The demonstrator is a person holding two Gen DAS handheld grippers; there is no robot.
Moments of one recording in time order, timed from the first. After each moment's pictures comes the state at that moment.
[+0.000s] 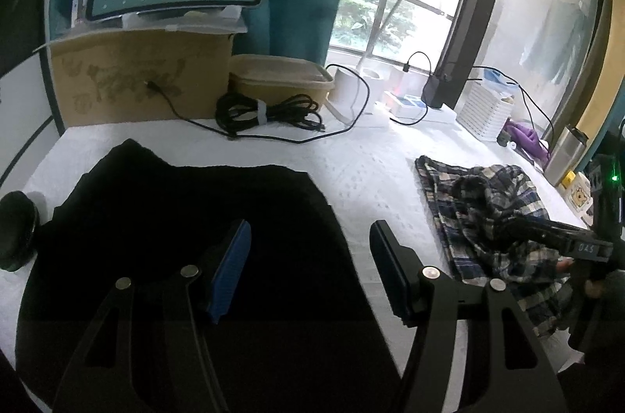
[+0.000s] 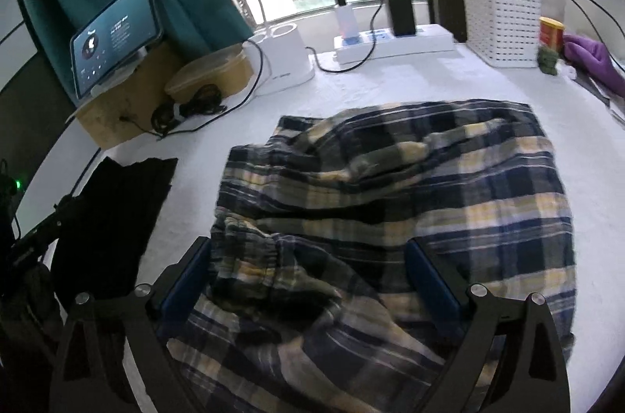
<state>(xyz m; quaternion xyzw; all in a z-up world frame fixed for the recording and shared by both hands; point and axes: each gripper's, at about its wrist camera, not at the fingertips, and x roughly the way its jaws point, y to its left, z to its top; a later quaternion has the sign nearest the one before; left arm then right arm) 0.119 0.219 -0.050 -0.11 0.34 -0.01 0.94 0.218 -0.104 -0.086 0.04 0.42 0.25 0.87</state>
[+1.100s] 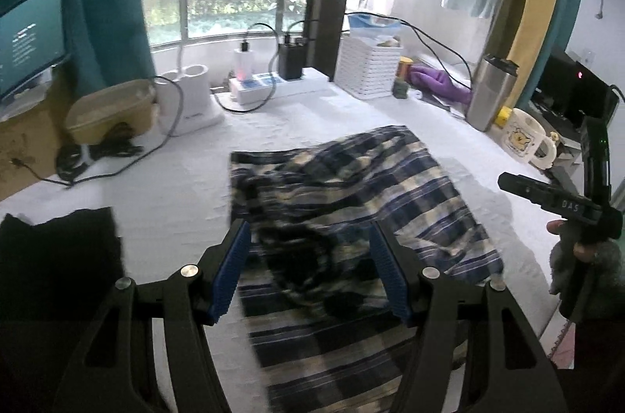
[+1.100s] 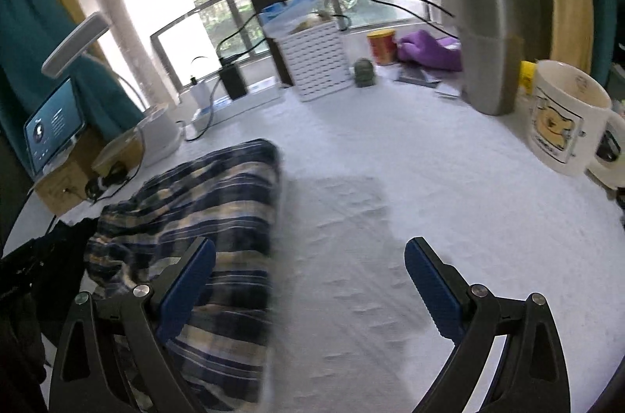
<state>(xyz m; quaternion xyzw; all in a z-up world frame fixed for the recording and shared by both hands) 0.156 0.026 -0.025 -0.02 0.36 -0.13 0.92 0.200 -0.308 -0.076 0.10 0.36 0.12 0.92</state>
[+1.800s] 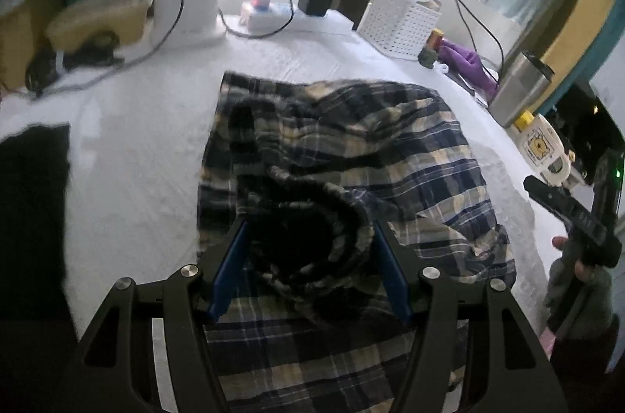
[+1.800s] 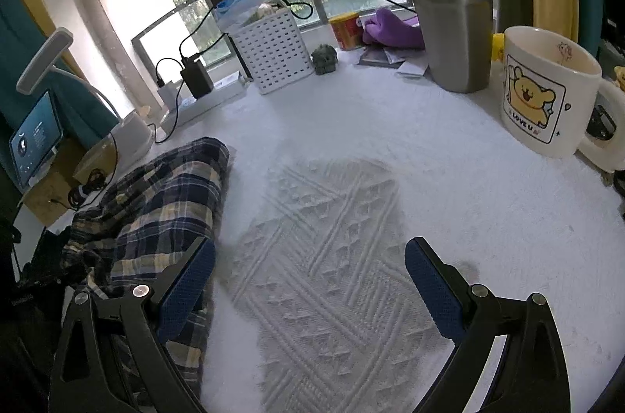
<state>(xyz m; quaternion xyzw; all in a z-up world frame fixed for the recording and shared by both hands) 0.184 0.030 -0.080 -0.12 0.45 -0.12 0.88 0.218 -0.342 -0.099 0.12 0.38 0.10 0.91</state>
